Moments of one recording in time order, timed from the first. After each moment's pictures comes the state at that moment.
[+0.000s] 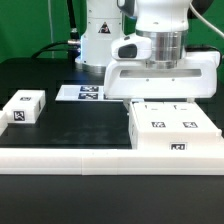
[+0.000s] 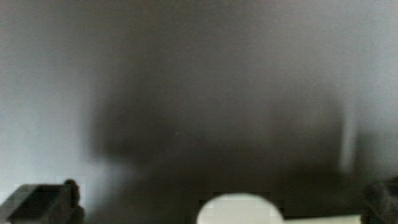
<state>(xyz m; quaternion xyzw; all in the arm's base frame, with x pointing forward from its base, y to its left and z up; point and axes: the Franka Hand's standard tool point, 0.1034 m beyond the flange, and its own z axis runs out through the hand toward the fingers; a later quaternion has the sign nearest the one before) 0.494 0.084 0.008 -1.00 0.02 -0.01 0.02</state>
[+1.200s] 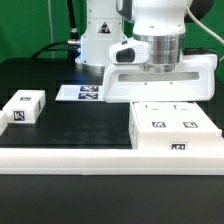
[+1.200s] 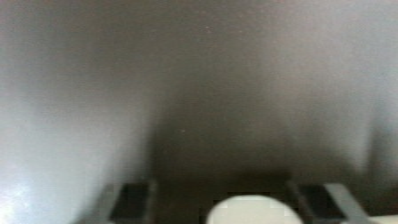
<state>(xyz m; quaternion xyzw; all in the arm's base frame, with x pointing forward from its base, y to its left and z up) 0.498 0.081 0.007 -1.00 0.01 0.00 0.02</state>
